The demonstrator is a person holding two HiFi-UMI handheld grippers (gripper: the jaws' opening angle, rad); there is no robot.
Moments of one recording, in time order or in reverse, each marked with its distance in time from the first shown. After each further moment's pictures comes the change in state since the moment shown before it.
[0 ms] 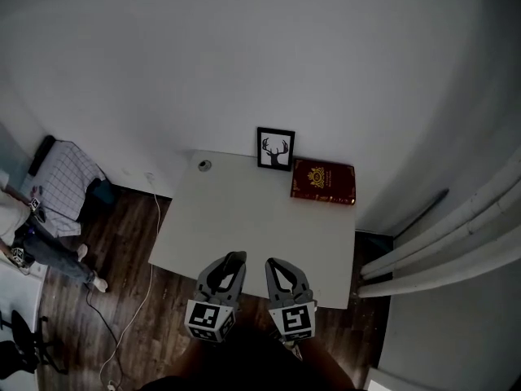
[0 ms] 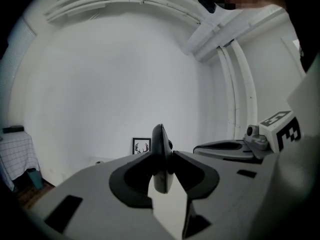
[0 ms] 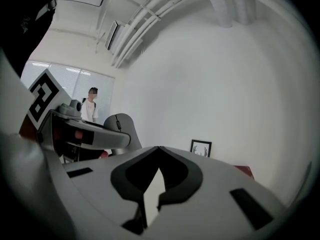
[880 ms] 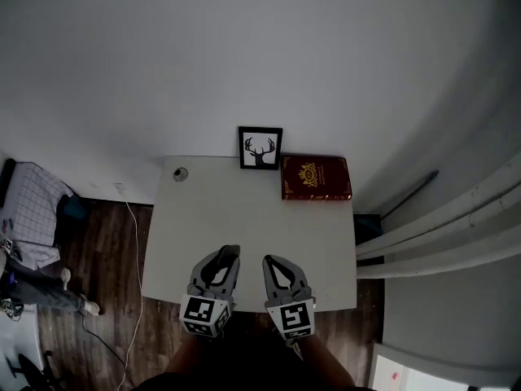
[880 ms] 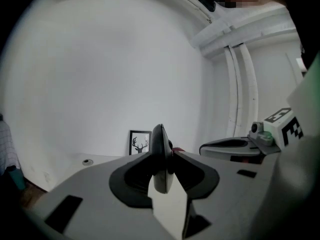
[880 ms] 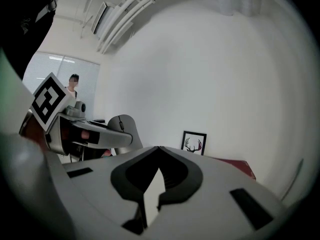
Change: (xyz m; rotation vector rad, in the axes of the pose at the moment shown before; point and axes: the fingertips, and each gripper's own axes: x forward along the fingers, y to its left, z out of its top) left arm 0.098 0.089 -0.014 -0.036 0.086 -0.161; right arm 0.103 -0.027 -0.029 -0.001 0.118 -0.135
